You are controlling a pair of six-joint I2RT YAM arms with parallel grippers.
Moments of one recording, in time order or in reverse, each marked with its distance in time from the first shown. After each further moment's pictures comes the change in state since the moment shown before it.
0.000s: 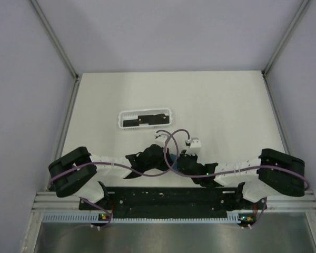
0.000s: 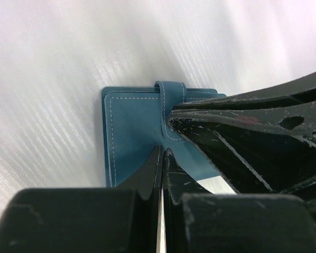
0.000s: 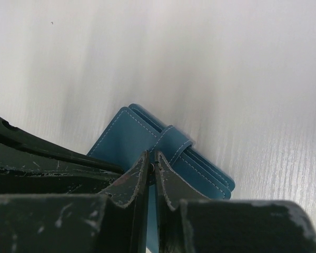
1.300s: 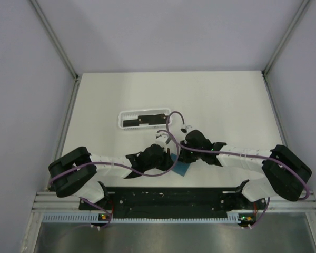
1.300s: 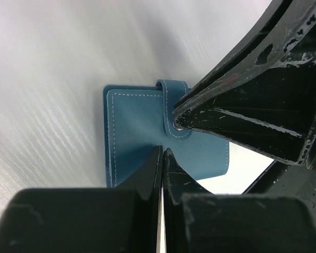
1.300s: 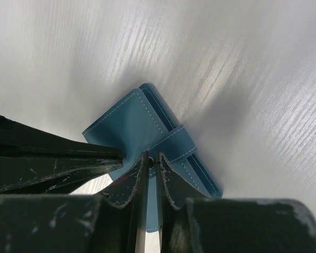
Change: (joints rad) left arm 0.000 0.000 0.008 -0.011 0.001 0.019; right arm -0.372 -0.021 0.167 -0.276 -0.705 -0.292
